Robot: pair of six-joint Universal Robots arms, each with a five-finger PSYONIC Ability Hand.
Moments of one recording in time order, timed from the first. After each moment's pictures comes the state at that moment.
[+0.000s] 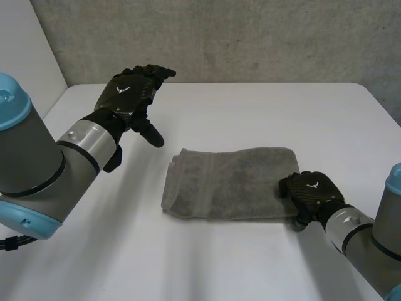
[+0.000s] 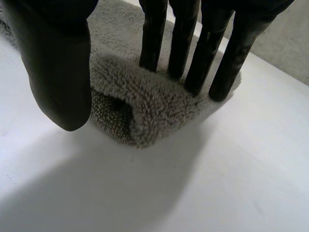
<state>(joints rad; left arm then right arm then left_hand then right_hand) 4.26 -1.84 -1.51 3.36 -1.39 3.12 1.83 -1.24 1.94 -0.25 1.35 2.80 0.17 0.17 0.17 0.17 0.03 0.74 0.75 0.73 0.73 0.57</state>
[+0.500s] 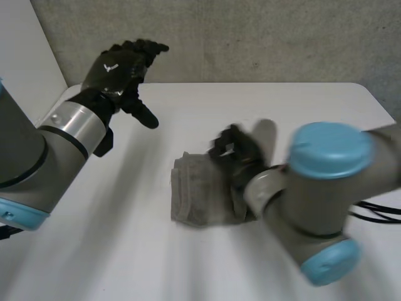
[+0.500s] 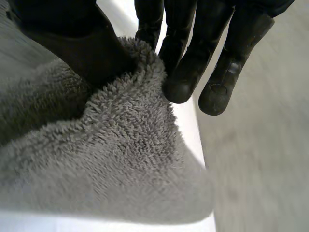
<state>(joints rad) 4.28 -1.77 -1.48 3.36 -1.39 3.12 2.30 -1.08 1.40 -0.09 1.53 2.16 0.17 0.17 0.17 0.17 0.03 1.32 1.31 1.34 1.34 1.17</state>
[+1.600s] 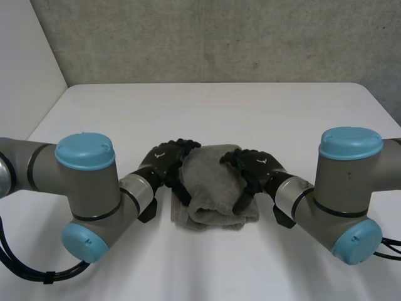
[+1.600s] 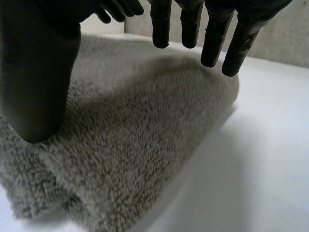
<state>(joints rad) 4.18 -2.19 -1.47 3.35 -1.41 2.95 2.04 -0.98 1.48 -0.09 1.29 3.14 0.17 0.17 0.17 0.17 0.03 0.23 0.26 0.25 0.27 0.06</state>
